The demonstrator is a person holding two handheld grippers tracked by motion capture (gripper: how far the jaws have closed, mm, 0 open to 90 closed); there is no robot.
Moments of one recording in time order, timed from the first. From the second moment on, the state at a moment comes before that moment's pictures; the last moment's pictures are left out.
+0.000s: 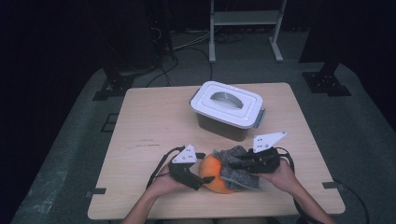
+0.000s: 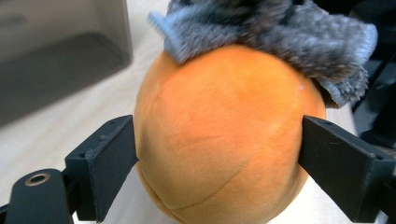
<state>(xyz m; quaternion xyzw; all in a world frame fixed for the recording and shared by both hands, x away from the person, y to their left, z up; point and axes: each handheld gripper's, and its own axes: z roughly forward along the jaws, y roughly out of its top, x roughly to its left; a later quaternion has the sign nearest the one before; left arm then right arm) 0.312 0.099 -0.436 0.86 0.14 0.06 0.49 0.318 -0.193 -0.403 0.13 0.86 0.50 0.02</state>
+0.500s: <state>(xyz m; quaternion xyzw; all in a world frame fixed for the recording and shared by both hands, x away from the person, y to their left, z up) 0.296 0.100 -0.432 0.86 0.09 0.14 0.48 0.324 -0.160 -0.381 0.09 0.87 0.49 0.04</state>
